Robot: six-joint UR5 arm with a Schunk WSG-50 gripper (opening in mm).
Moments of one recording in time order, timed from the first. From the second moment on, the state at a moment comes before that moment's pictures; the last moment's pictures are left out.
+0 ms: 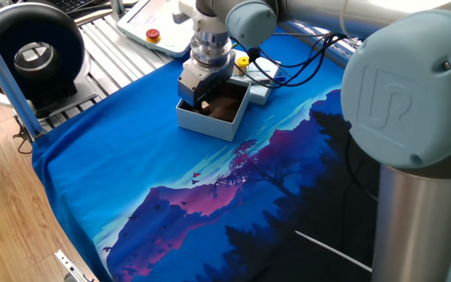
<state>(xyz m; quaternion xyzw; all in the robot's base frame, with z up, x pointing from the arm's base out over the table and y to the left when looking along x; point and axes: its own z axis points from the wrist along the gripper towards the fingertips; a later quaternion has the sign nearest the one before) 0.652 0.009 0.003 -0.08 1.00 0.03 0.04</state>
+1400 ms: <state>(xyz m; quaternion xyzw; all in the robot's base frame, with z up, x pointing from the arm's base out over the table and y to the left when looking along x) 0.632 0.007 0.055 -0.06 1.00 0.02 0.00</state>
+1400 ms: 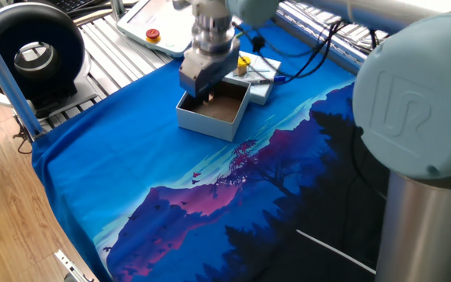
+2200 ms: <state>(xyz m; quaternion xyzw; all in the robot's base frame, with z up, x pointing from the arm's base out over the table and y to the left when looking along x) 0.682 -0.101 0.127 -0.16 0.98 -0.08 0.05</state>
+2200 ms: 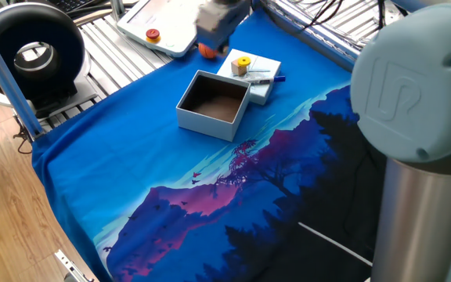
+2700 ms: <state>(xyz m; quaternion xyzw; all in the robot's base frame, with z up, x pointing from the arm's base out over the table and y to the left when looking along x) 0.679 -0.165 0.098 -0.25 0.96 -0.11 0.07</state>
